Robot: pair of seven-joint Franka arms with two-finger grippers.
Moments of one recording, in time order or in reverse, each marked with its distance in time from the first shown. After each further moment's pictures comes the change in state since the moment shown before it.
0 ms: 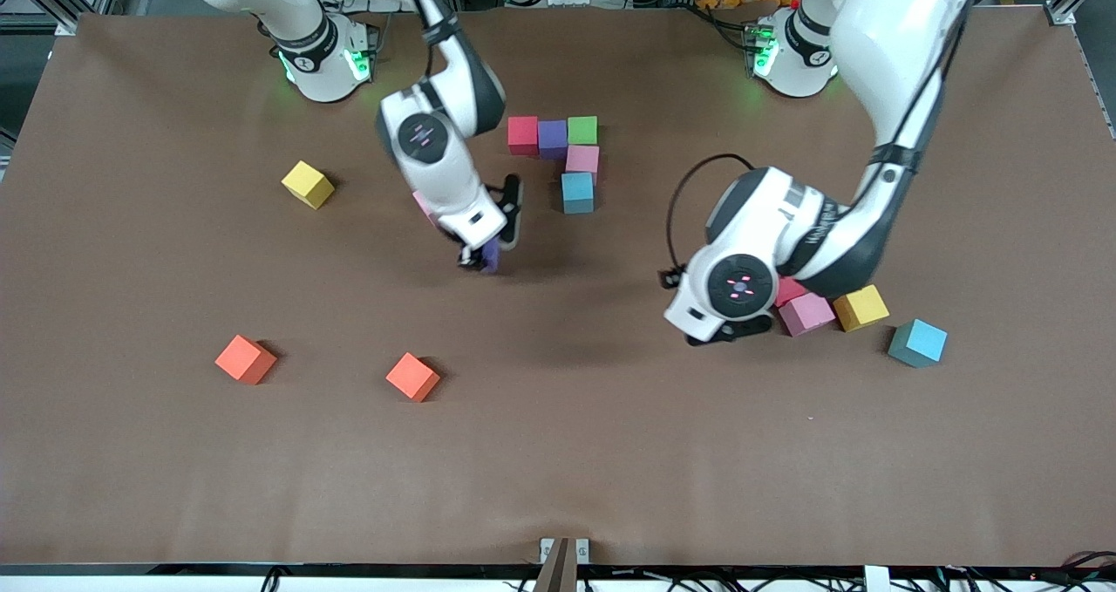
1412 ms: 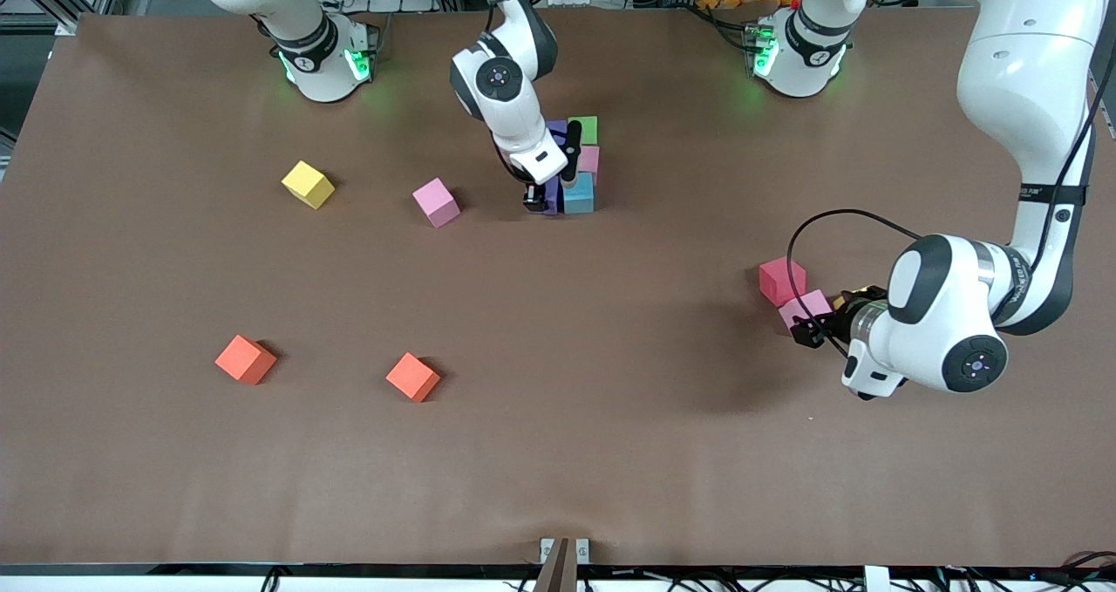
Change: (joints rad) left arm 0.352 0.072 -0.008 -0.055 -0.075 0.088 0.133; right arm 0.187 0.074 0.089 -0.051 0.200 0.158 0.140
